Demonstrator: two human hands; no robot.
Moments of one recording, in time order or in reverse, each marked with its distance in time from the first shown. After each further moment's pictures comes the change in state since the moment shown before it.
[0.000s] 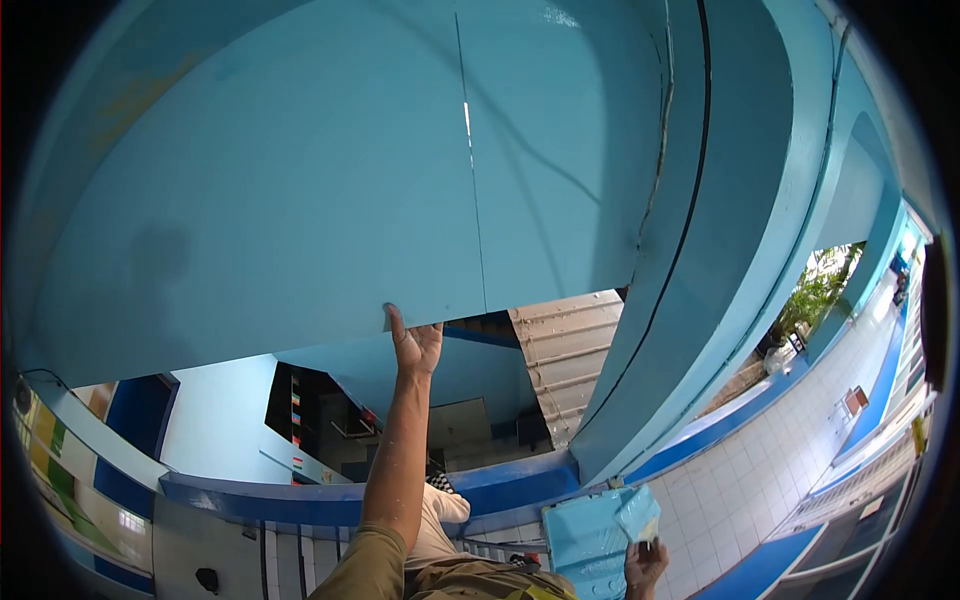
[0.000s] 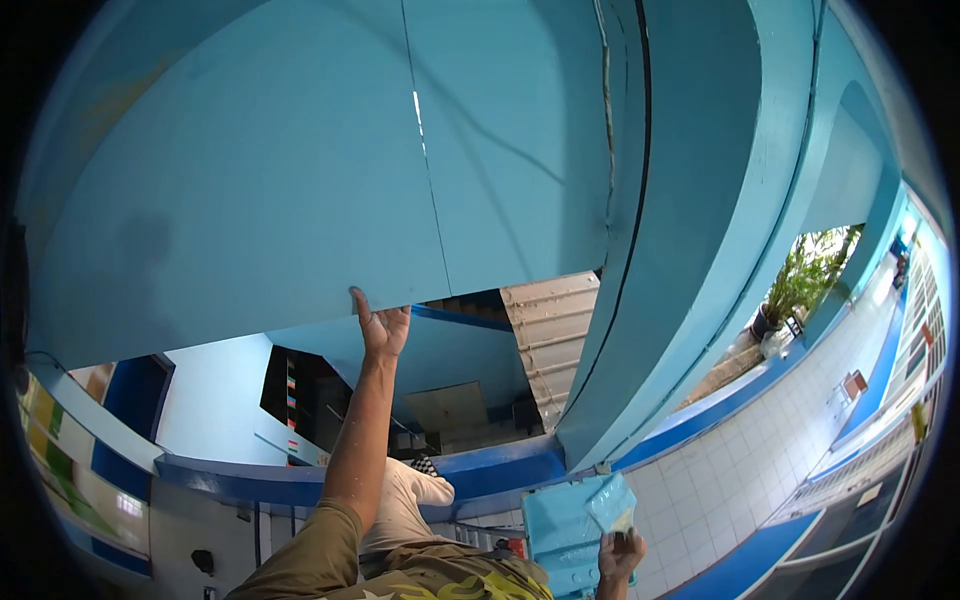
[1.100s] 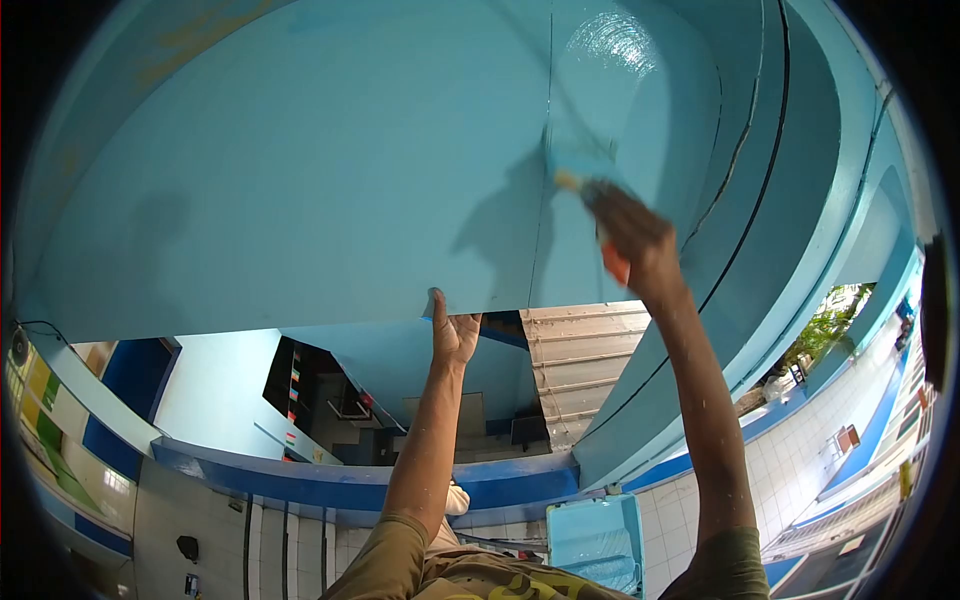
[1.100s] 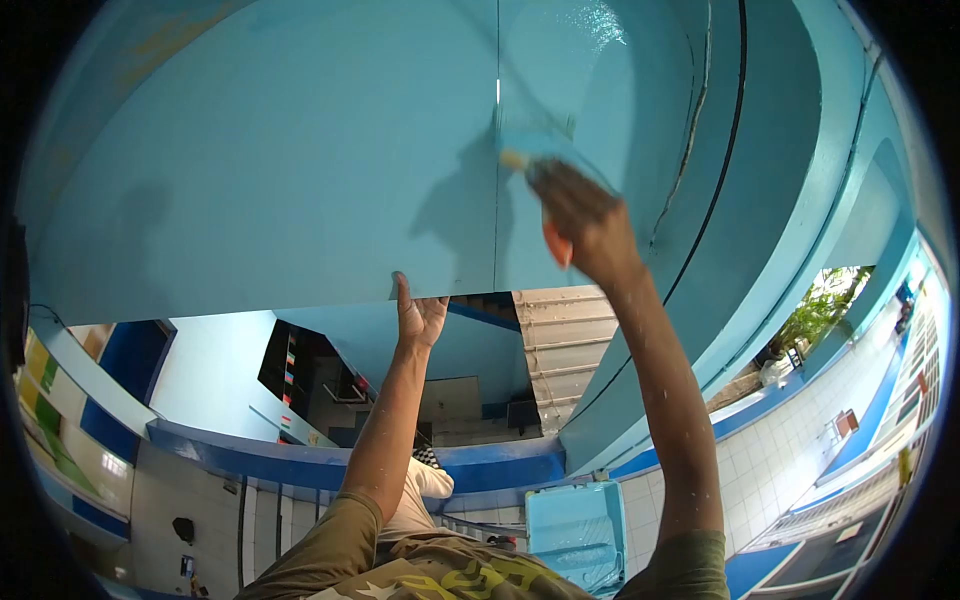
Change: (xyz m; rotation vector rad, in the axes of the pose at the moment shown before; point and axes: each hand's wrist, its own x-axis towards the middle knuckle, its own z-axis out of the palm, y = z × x) left_hand -0.002 -0.005 0.011 0.064 0.082 0.023; right_hand 0.060 0.060 0.623 -1.178 -1.281 -2.076
